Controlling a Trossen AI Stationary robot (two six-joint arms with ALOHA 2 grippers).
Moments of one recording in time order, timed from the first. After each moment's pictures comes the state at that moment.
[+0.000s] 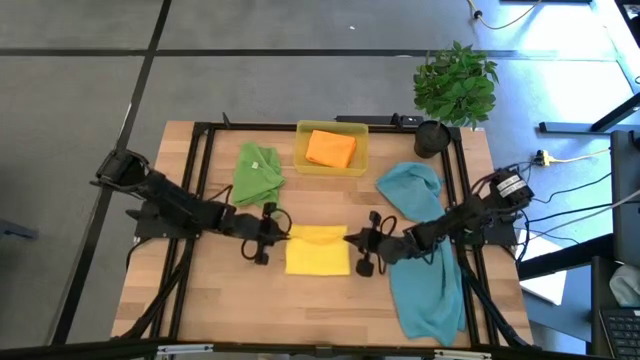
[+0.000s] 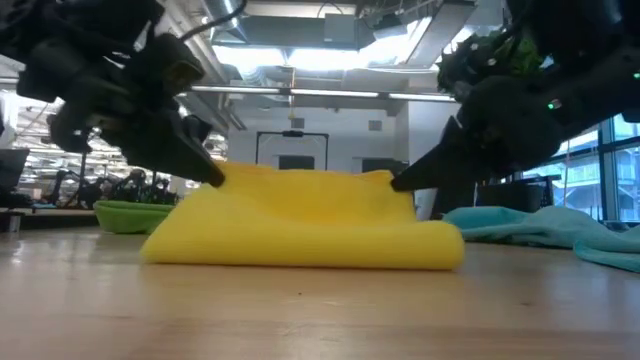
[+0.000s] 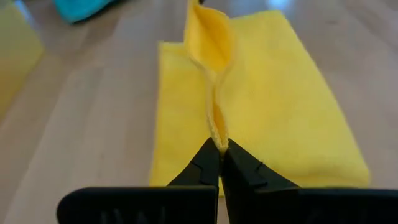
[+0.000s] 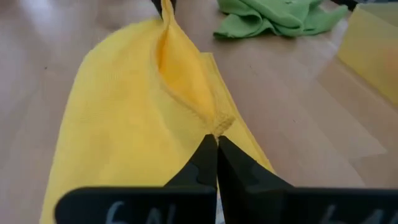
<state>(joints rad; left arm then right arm) -0.26 1.39 0.37 0.46 -0.24 -0.02 0.41 1.72 0.55 0.64 0.60 0.31</state>
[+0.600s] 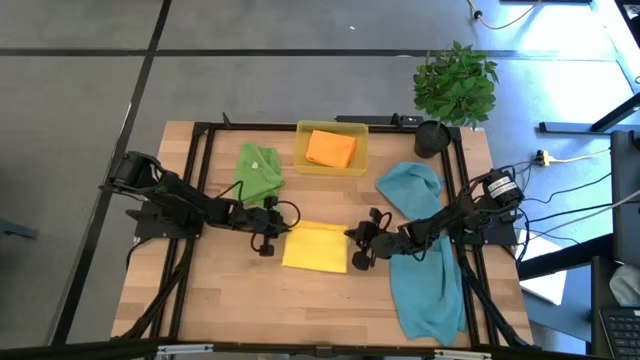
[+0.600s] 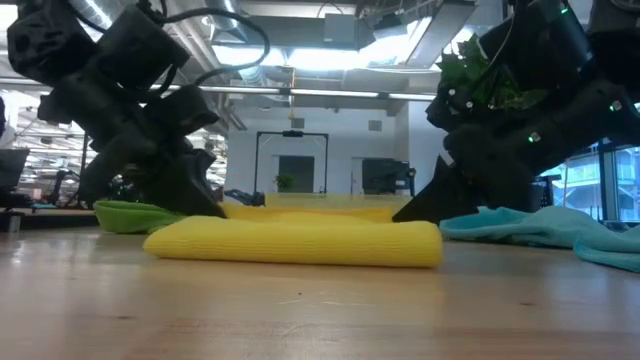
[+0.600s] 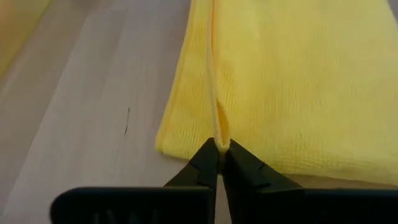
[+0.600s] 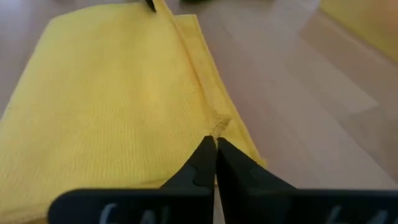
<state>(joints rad) -0.16 1.51 0.37 0.46 -0.22 -0.02 0.35 1.79 0.55 0.59 0.58 0.42</state>
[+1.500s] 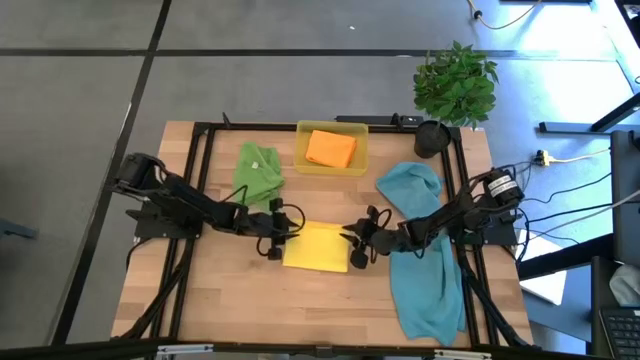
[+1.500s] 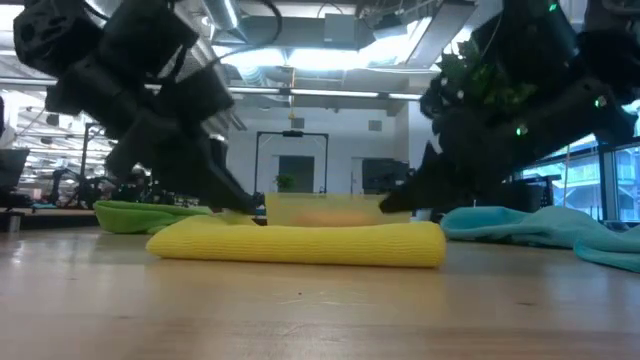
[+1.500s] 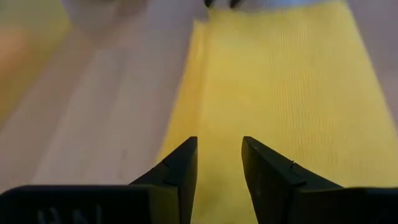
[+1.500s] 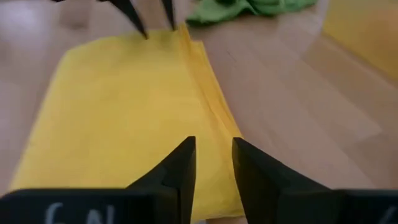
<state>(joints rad) -0.21 1.57 0.45 0.48 -0.30 -0.08 0.32 1.79 0.55 0.67 0.55 0.38</state>
